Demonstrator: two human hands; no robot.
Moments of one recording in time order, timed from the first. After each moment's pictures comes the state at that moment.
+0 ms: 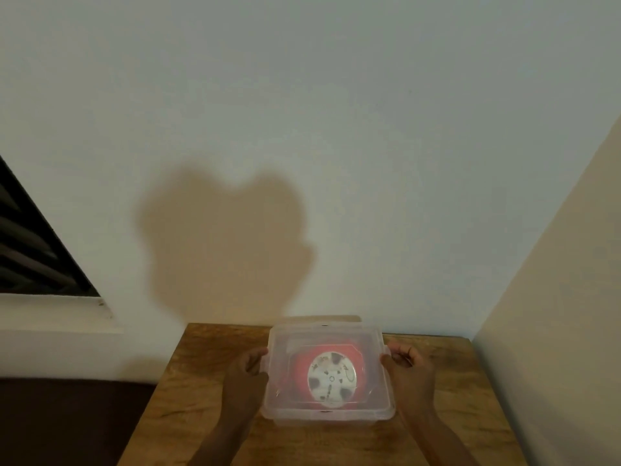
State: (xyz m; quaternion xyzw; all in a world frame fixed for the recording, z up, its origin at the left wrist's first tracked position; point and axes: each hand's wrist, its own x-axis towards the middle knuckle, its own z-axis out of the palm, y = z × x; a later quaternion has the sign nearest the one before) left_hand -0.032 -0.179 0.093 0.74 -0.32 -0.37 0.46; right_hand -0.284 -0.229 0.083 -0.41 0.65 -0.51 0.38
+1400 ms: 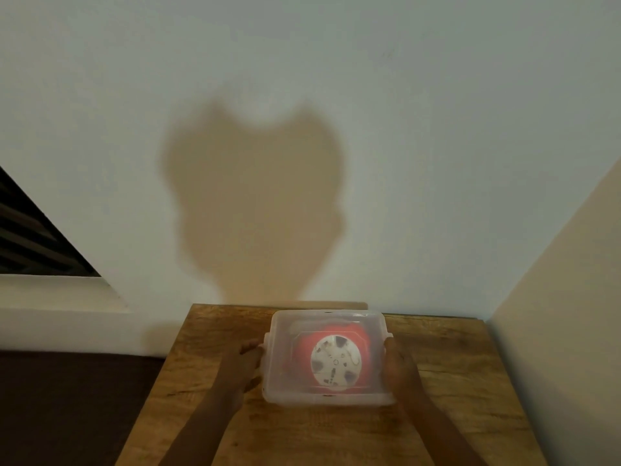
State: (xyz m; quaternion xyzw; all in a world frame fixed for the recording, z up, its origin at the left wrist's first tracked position) left_hand -0.005 -0.198 0.065 0.74 -0.23 -0.49 0.41; right_hand -0.279 -0.253 0.021 -0.42 0.70 -0.34 0.47
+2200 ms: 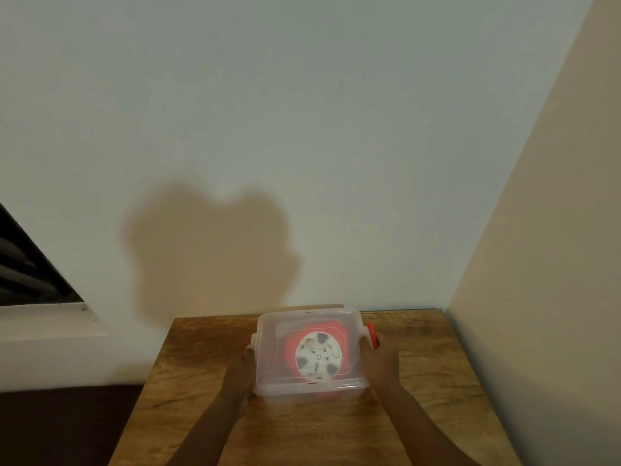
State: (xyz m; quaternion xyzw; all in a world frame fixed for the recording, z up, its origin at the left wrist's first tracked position) left_hand -0.034 -0.179 0.060 0.71 -0.29 -0.49 0.41; right_hand -0.276 -0.222 0.042 -0.40 0.71 -0.43 0.38
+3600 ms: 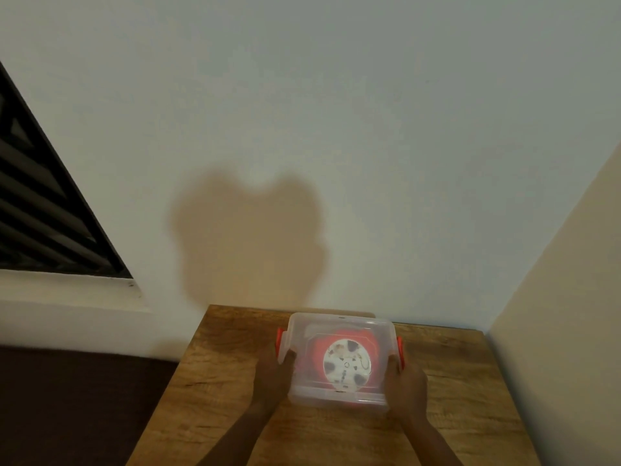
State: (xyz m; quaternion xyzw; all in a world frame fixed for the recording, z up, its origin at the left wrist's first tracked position) left_hand -0.040 -0.179 0.033 0.74 -0.40 -0.33 0.43; right_hand -0.272 -0.215 0.023 -0.51 0.71 -0.41 0.27
